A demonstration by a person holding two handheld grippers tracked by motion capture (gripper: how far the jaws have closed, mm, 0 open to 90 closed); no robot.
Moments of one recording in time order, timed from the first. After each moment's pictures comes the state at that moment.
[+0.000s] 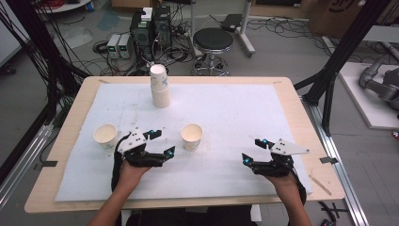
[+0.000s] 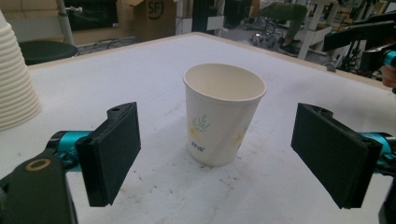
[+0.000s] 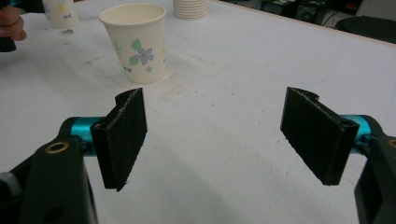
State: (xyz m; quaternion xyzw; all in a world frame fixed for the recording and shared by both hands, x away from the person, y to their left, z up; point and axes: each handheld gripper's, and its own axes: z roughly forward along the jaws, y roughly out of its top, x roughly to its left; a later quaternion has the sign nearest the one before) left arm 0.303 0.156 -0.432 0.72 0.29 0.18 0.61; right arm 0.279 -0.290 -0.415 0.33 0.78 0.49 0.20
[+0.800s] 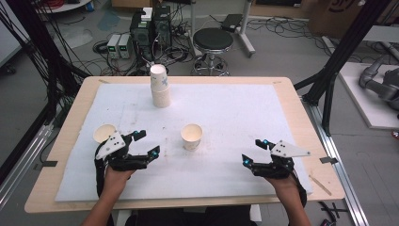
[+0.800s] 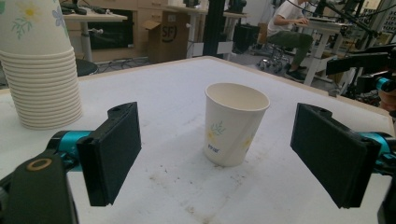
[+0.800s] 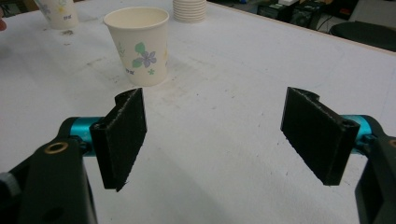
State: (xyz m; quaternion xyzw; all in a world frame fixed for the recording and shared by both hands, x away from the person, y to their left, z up) left arm 0.288 0.190 -0.429 0.68 0.31 0.19 0.64; right arm 0.272 -0.287 -0.411 0.33 0.78 0.49 0.22
